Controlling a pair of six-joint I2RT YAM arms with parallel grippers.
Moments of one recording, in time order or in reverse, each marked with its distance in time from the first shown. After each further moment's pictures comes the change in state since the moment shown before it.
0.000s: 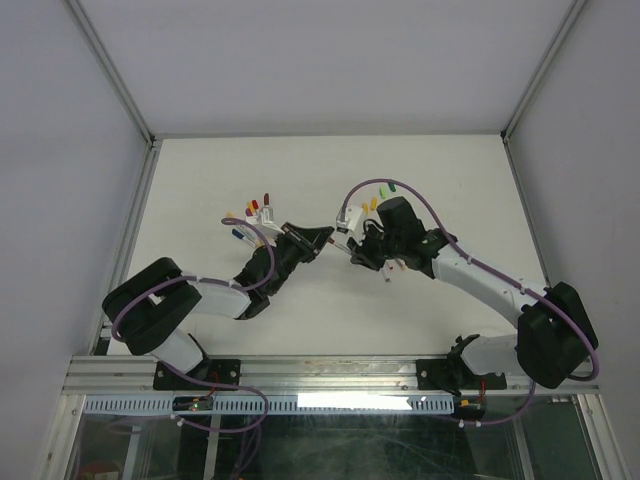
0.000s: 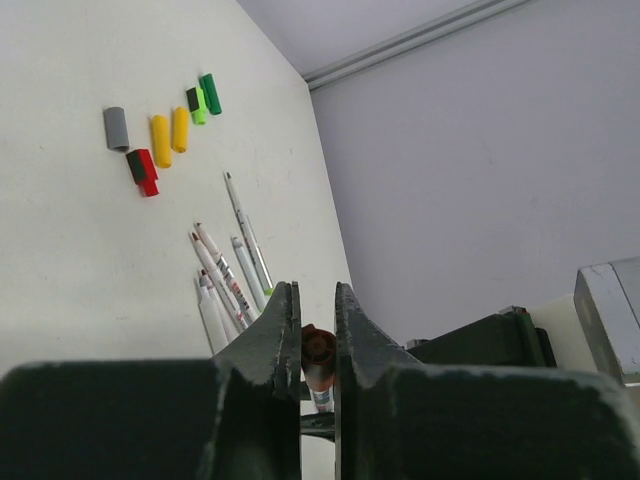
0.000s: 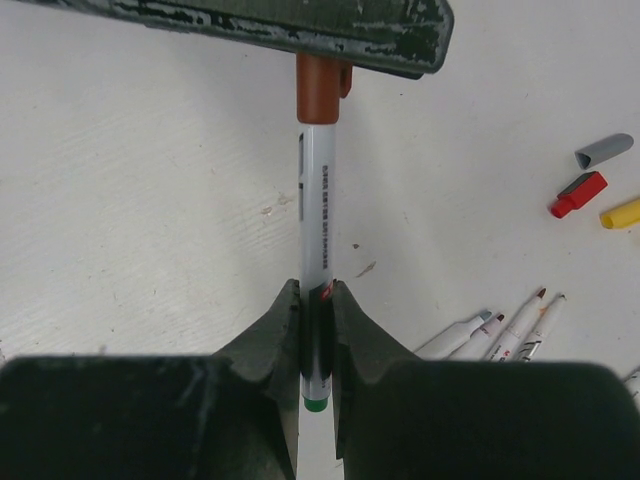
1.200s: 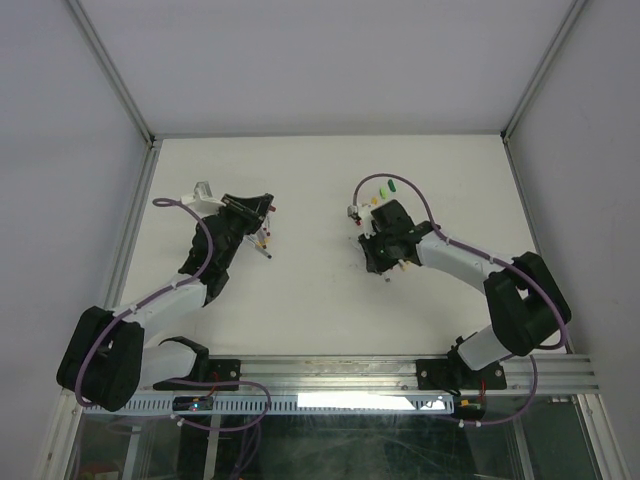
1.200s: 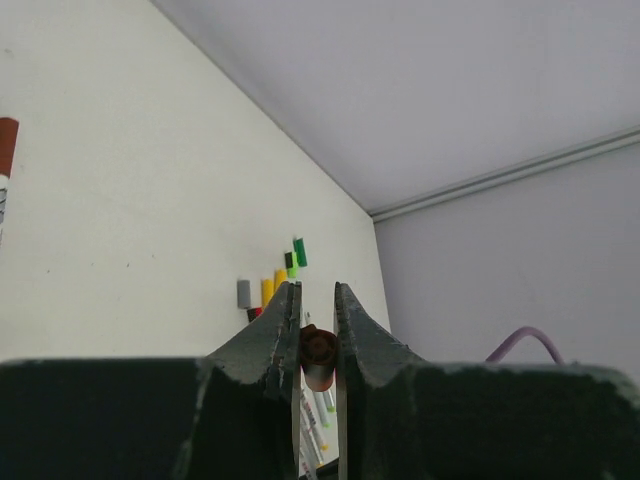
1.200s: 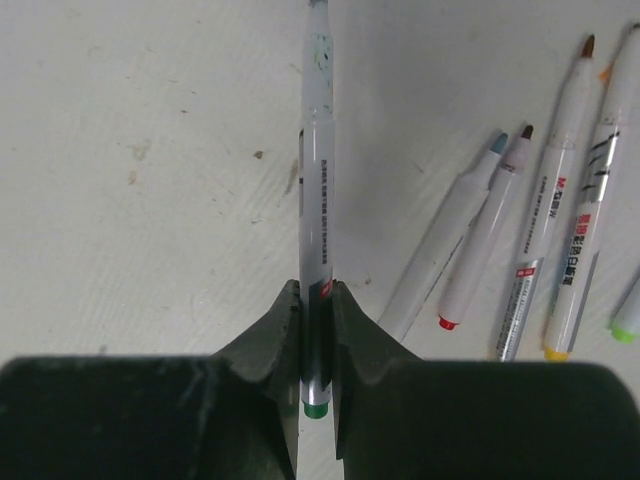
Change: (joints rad) left arm 0.437 -0.365 0.040 -0.418 0.159 0.076; right arm -0.058 0.191 0.030 -0.094 0.216 0.423
